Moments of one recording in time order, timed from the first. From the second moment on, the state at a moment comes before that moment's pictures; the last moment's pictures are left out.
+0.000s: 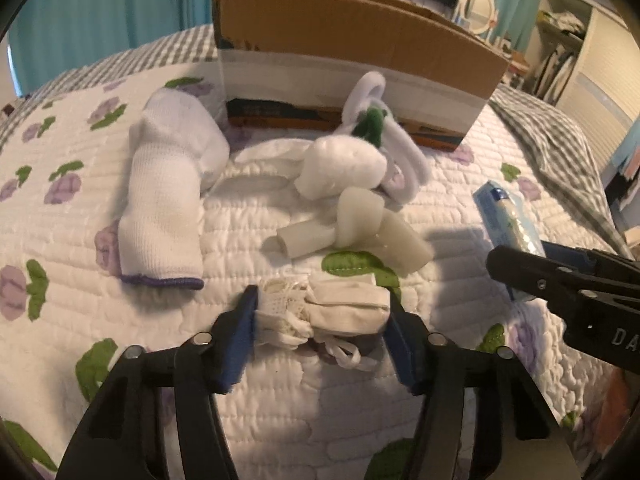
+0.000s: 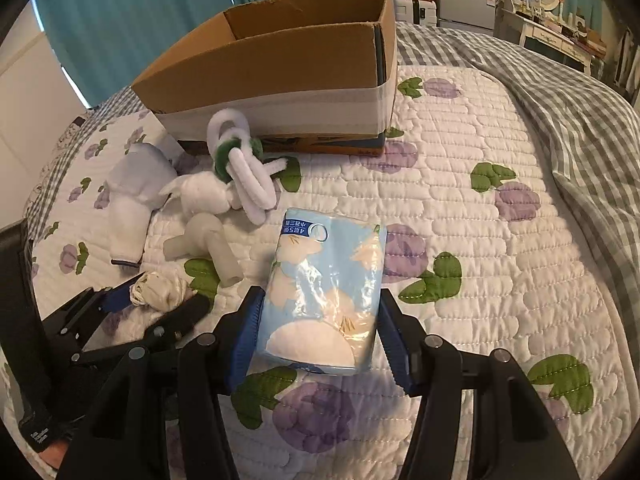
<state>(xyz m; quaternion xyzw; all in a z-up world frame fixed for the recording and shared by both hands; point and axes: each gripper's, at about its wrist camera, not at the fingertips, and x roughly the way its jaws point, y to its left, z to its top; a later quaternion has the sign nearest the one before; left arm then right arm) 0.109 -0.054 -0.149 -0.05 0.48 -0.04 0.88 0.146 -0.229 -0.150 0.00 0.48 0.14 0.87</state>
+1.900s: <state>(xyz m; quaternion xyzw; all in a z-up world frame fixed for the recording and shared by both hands) 0.319 -0.054 -0.045 0.08 0.34 -0.08 0.93 0.345 -0.205 -0.038 -0.03 0.34 0.15 0.93</state>
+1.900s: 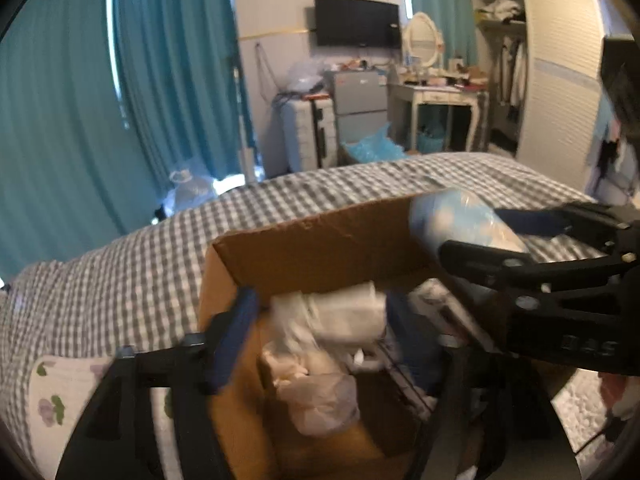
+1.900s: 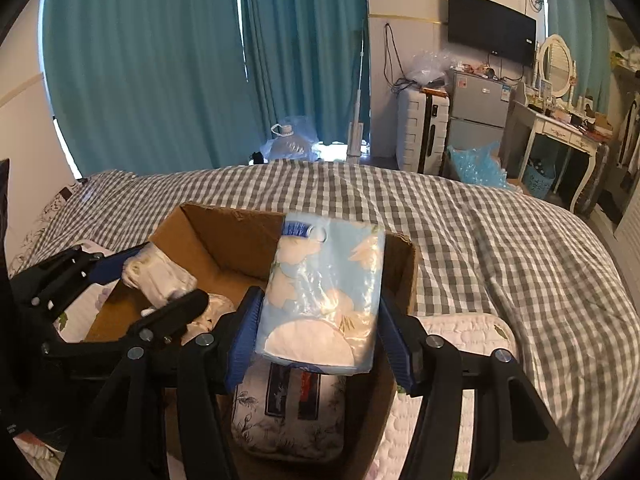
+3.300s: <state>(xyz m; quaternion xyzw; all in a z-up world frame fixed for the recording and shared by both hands) 0.131 0.031 -0.017 0.04 0.36 -0.03 0.93 0.134 -0.154 -0.019 -0.02 0.36 0.13 0.92</state>
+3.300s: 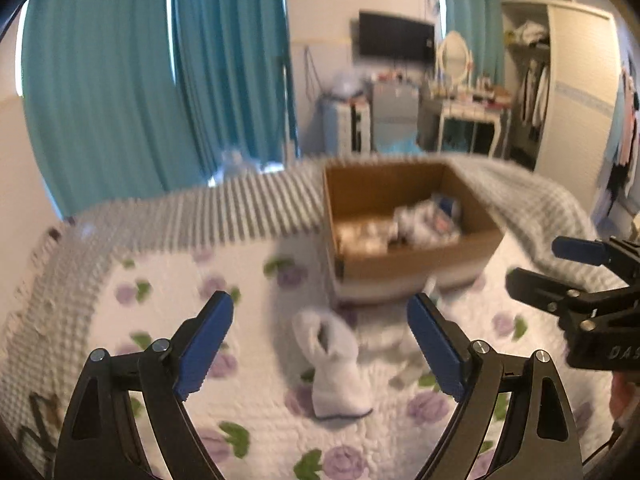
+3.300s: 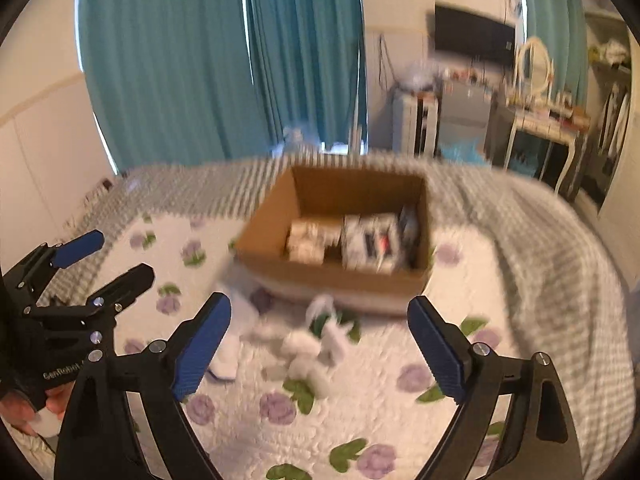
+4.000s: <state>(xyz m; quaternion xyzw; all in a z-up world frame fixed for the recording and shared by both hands) 0.157 0.040 -0.134 0.01 0.48 -0.05 0.87 0.179 -0.132 -0.175 0.02 0.48 0.16 0.86</state>
